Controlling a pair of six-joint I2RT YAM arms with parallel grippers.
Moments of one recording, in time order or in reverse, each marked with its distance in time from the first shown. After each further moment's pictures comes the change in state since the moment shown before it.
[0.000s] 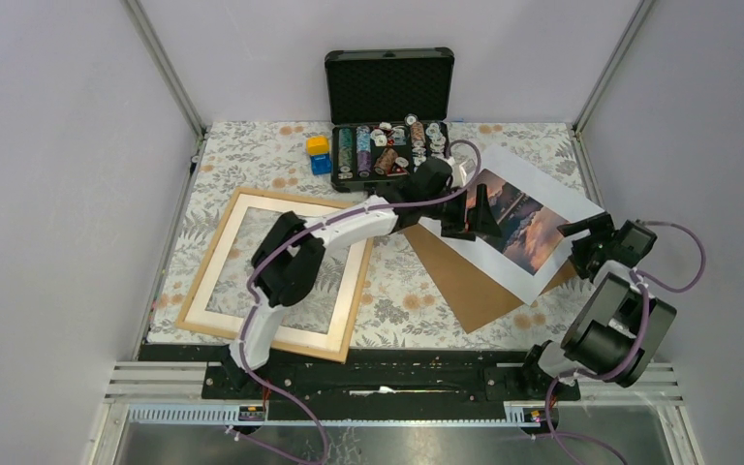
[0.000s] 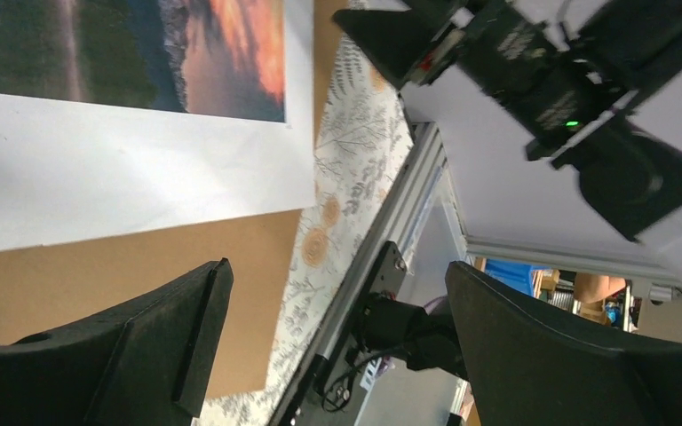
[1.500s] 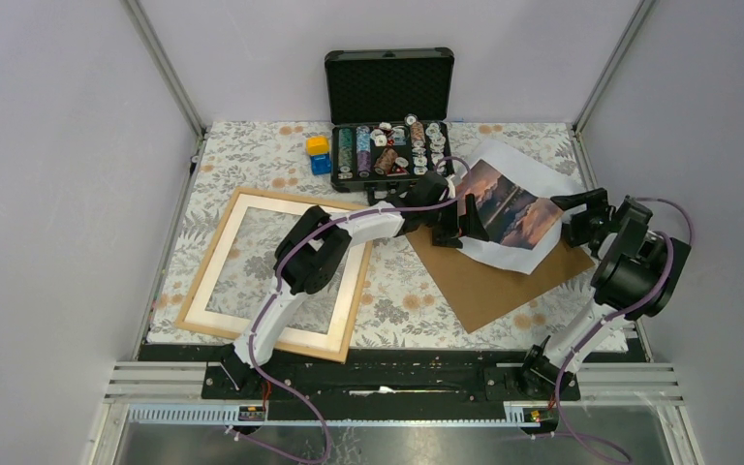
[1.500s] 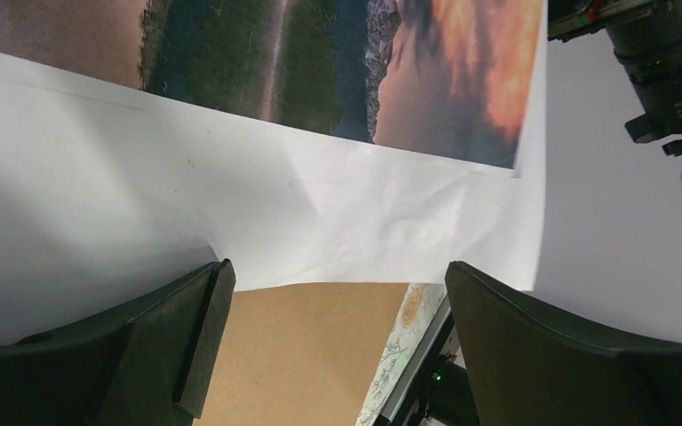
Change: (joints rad) left arm 0.047 0.270 0.066 0.063 -0.063 -0.067; right arm 0.037 0.488 0.299 0.278 -0.213 0.125
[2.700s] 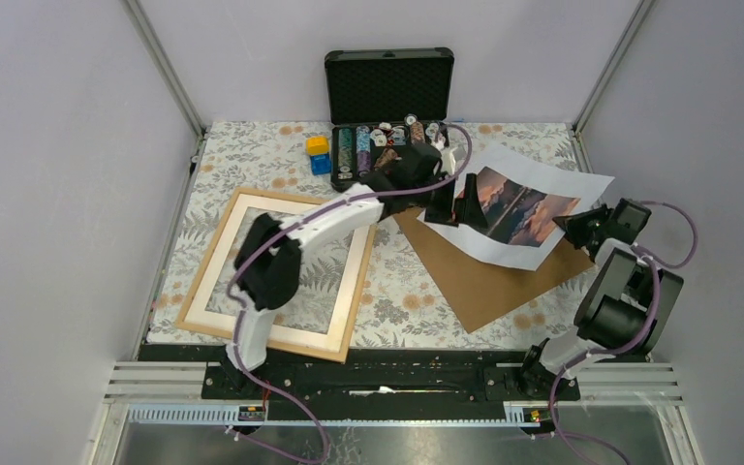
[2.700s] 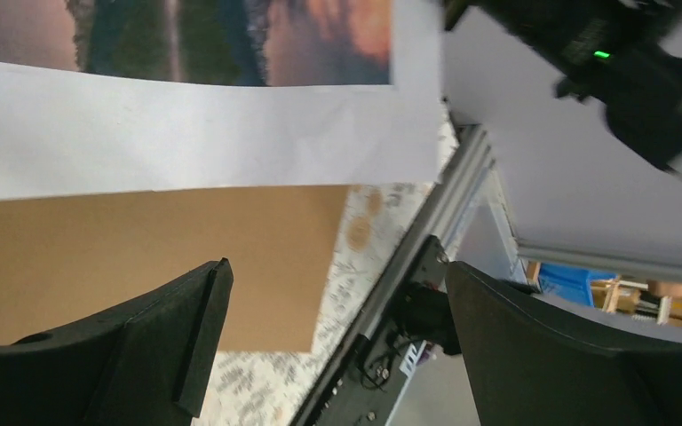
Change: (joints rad) left arm -0.008 -0.254 0.010 -0.251 -0.002 0.200; right arm 0.045 -0.264 -0.111 -0.209 0.140 0.009
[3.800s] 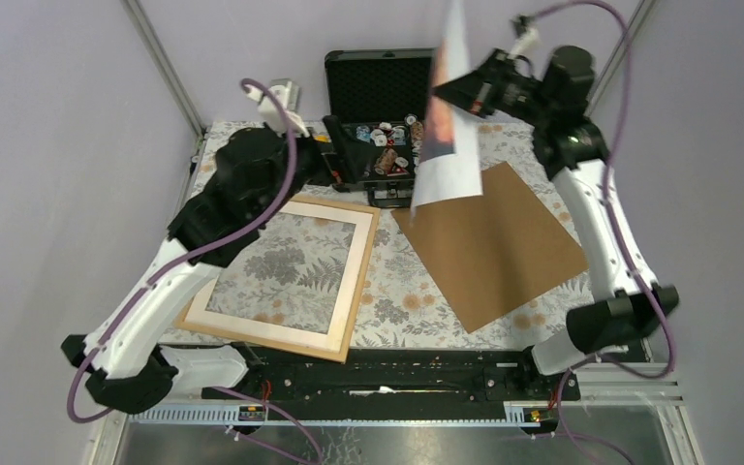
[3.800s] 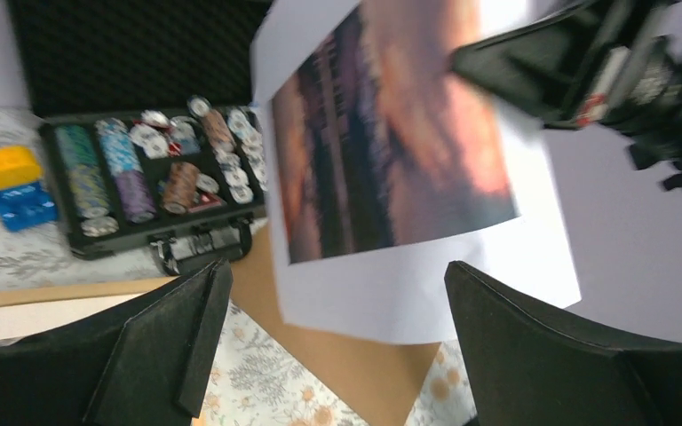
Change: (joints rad) left arm 0.057 -0.923 -0.196 -0.225 -0.698 0.214; right arm 0.668 -0.109 0.972 -0.345 -0.247 -0.089
